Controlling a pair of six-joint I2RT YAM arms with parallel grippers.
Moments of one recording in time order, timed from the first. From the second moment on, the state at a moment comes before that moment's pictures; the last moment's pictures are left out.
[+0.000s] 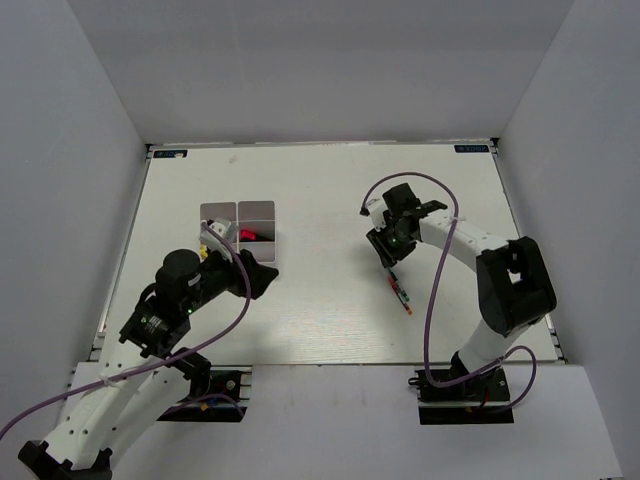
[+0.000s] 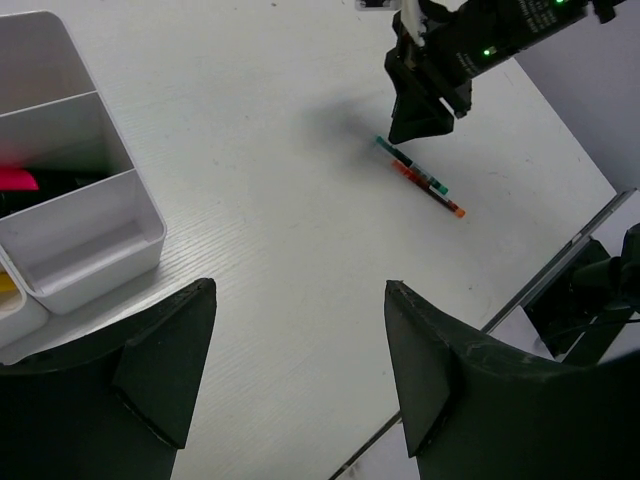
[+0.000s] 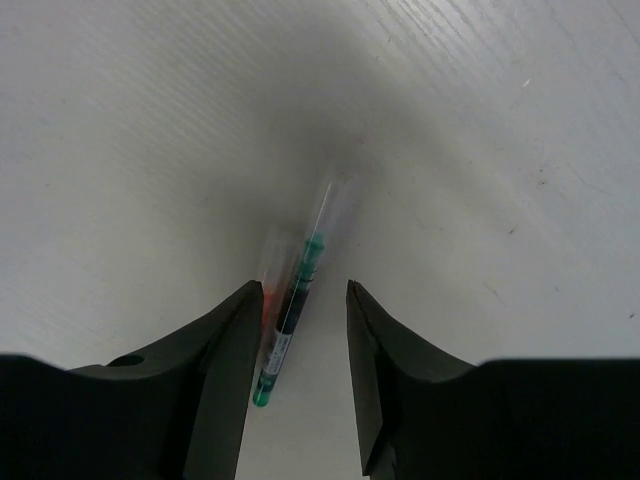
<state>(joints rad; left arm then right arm) -0.52 0.56 0.65 -0.38 0.21 -0.31 0.45 1.66 1.11 -0.65 -0.15 -0.29</state>
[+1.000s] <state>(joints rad) -0.52 0.52 0.65 -0.38 0.23 -0.31 0.43 1.84 1.18 -0.56 -0.13 -0.29</state>
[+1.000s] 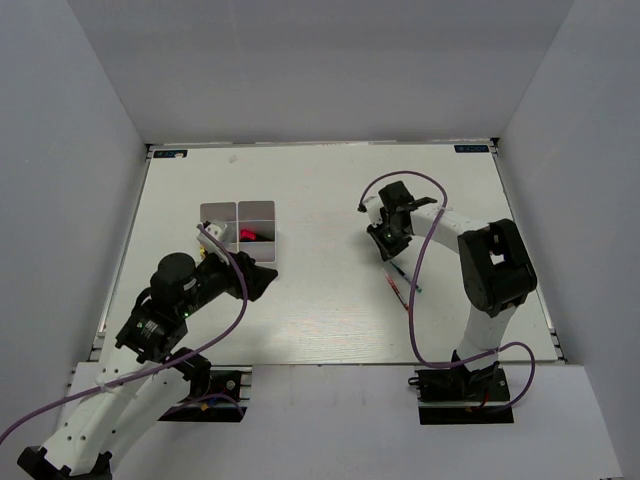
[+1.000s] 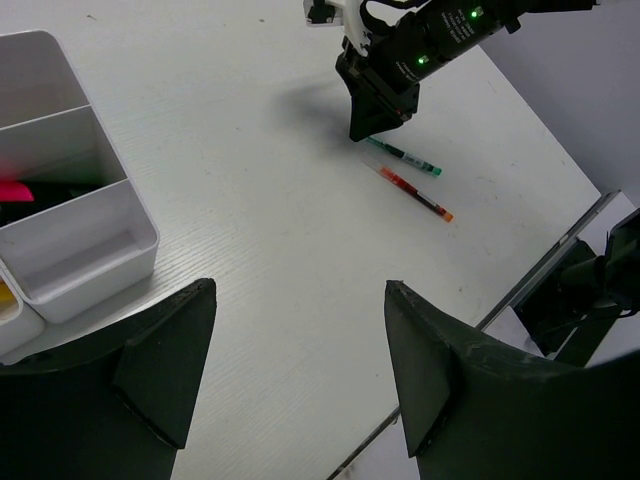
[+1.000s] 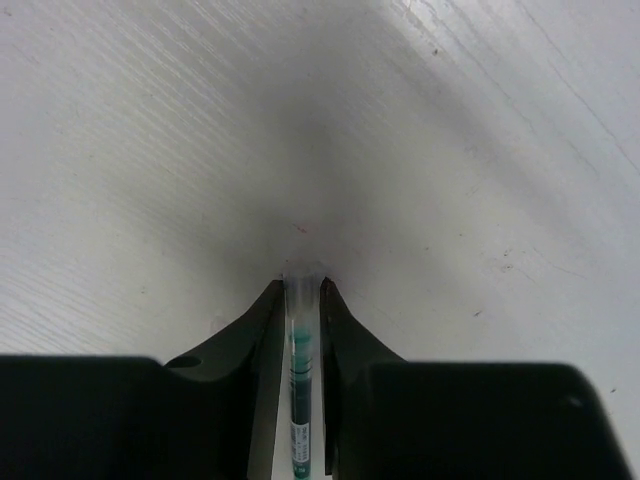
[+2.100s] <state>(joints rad) -0.52 0.19 0.61 -0.23 0.38 -0.30 0.85 2.31 2.30 -0.58 -0.94 -0.39</state>
